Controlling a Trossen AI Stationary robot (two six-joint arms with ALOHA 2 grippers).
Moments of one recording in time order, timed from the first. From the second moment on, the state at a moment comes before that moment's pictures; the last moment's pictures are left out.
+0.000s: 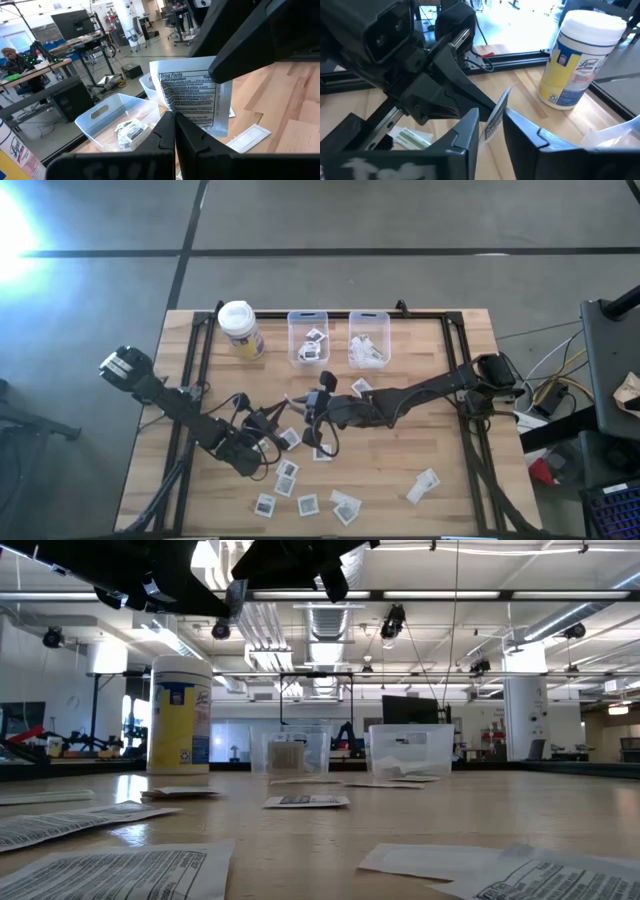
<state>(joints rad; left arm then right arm) -0.60 1.45 0.72 0.13 -1.38 -0.39 0.22 1.85 1.36 0.11 0.47 0.18</state>
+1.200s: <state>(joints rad) -0.61 1.45 0.72 0.14 -1.32 -0.26 0.22 1.85 1.36 -0.04 0.47 0.23</state>
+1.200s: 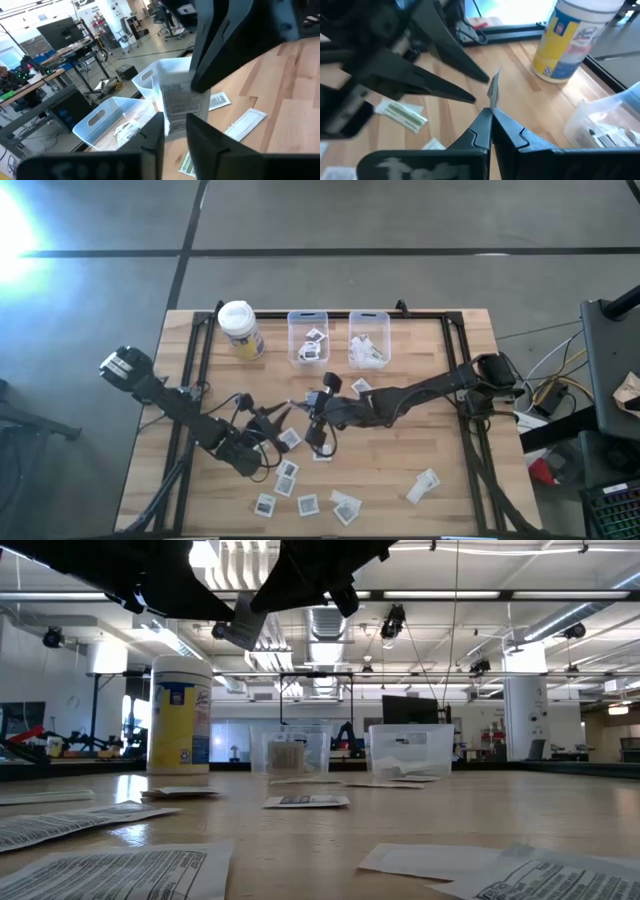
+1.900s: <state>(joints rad) -0.60 1.39 0.73 0.11 -1.30 -0.26 0.20 1.77 1.36 -0.30 0.56 0.25</state>
